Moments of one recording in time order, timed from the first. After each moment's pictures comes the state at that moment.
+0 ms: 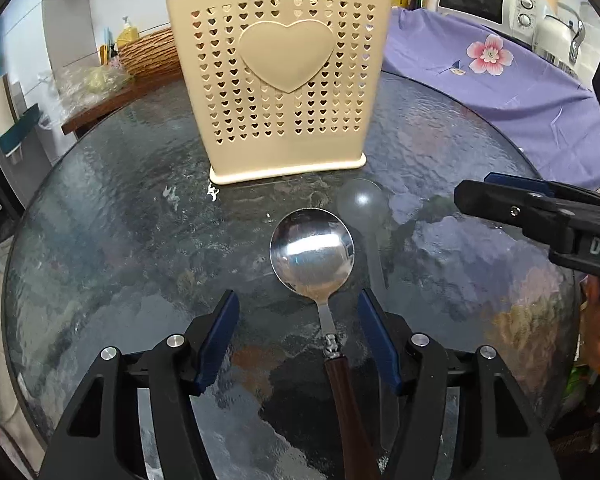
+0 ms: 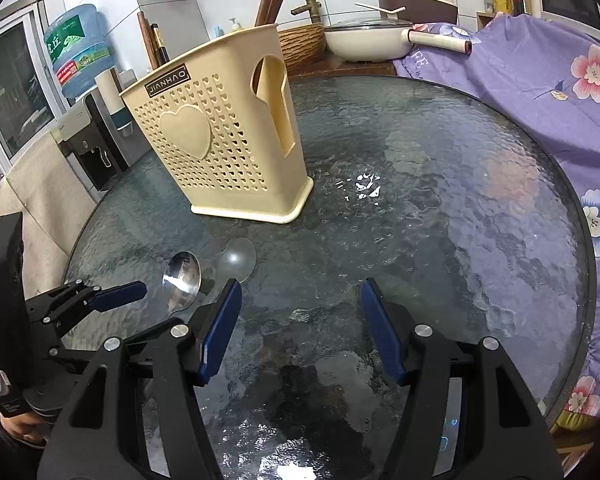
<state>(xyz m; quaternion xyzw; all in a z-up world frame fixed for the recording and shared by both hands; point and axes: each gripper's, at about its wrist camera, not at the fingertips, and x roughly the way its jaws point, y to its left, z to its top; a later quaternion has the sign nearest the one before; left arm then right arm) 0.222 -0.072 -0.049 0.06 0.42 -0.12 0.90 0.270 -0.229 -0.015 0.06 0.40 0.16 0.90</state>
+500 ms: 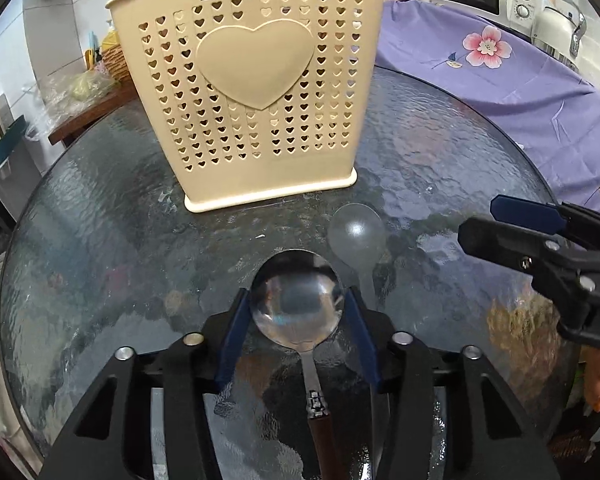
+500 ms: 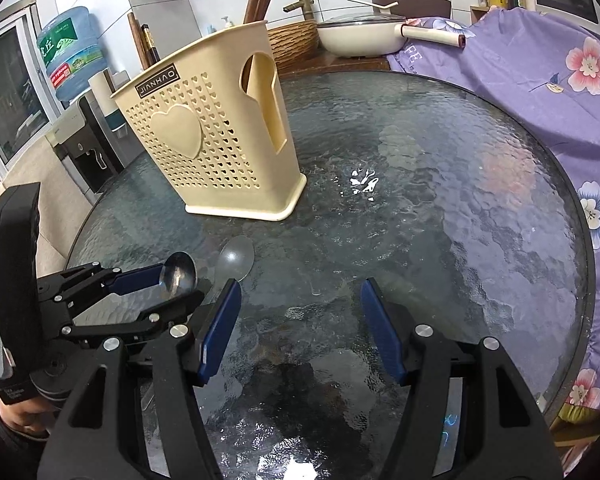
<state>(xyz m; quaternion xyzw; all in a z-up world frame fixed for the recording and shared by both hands) 0.250 -0.087 -0.047 0.07 0.43 -0.13 0.89 0.272 -0.231 -0.017 0.06 0.40 0.15 0.90</state>
